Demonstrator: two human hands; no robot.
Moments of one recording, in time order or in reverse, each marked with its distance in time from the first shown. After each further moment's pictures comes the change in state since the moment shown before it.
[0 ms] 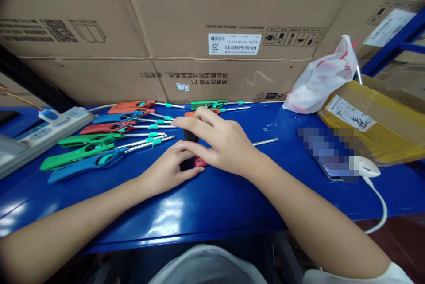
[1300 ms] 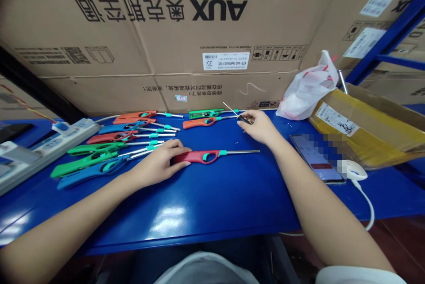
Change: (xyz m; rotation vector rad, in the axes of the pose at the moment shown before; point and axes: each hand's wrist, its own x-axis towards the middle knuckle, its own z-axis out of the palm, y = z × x) left_hand 0.008 -0.017 -0.030 0.104 -0.045 0.021; right_hand -0.045 0.122 -0.041 0.086 0.117 0.853
